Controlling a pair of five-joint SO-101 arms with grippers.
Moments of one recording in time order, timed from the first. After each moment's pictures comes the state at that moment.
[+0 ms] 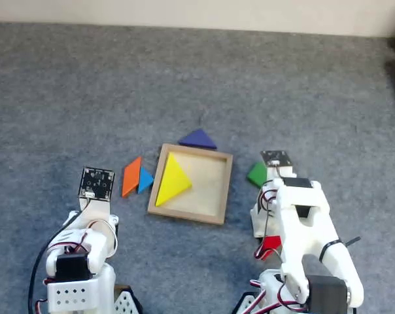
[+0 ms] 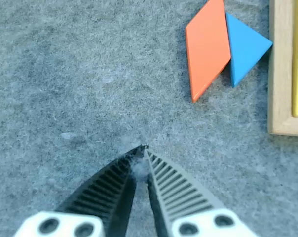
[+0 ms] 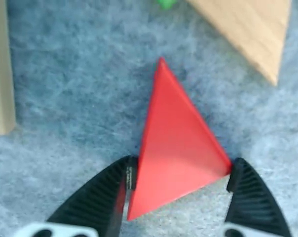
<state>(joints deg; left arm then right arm) -11.3 -104.1 96.7 73.0 -6.5 -3.2 -20.3 59.1 61.5 11.2</state>
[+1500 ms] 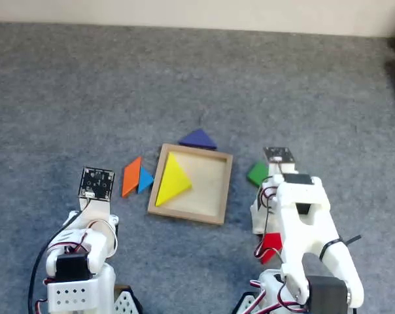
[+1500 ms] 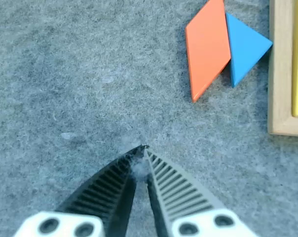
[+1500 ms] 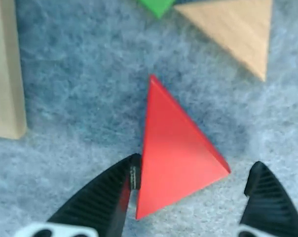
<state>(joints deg) -11.3 -104.1 96.7 73.0 -6.5 -3.6 -20.6 57.5 63.8 8.0</state>
